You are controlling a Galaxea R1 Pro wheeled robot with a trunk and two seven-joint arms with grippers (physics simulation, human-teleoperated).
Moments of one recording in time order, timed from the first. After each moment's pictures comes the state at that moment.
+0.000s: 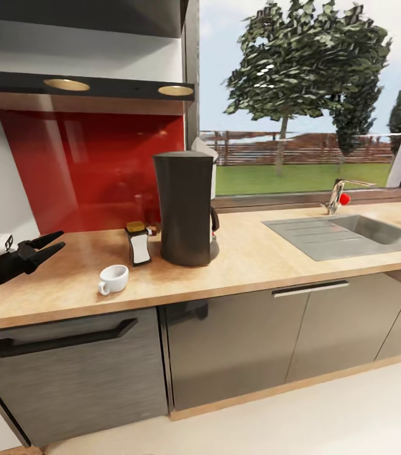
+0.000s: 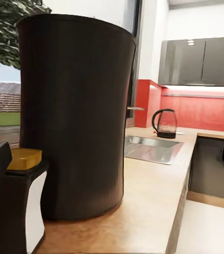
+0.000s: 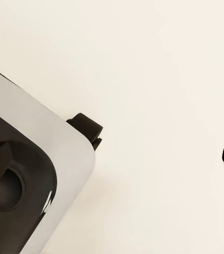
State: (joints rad) left arm -0.77 0.55 0.24 -1.01 0.59 0.30 -1.32; right arm -0.18 -0.23 1.07 0.05 -0.62 -0.38 0.38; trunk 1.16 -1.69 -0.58
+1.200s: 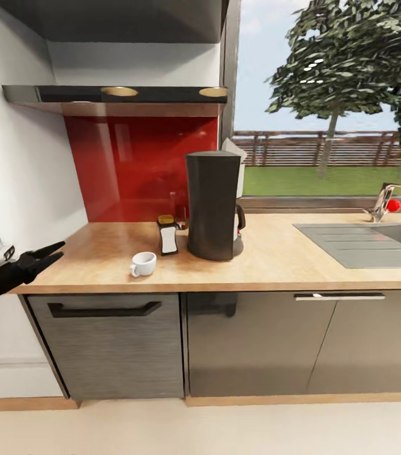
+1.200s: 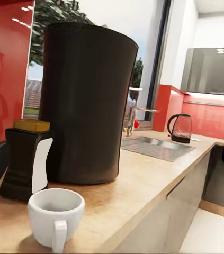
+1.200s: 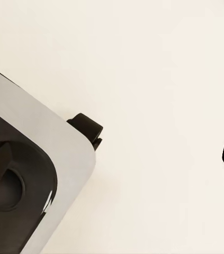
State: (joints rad) left arm -0.77 0.55 0.24 -0.89 0.59 0.29 -1.41; right arm -0.18 -0.23 1.07 0.05 -0.62 -0.38 0.38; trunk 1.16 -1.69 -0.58
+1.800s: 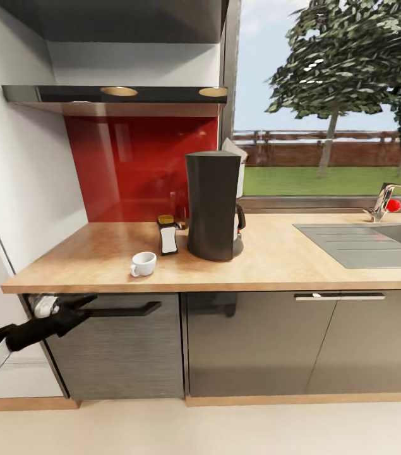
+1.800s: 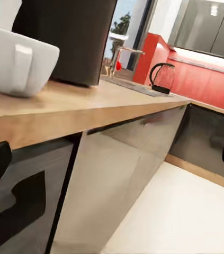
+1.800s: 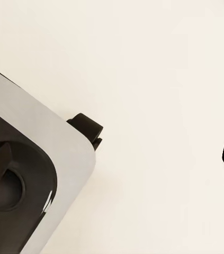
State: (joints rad) left arm -0.77 0.49 -0.01 -0.43 0.55 -0.04 -1.57; right arm -0.18 -0.23 1.08 0.05 -0.61 -0.38 0.38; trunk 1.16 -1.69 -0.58
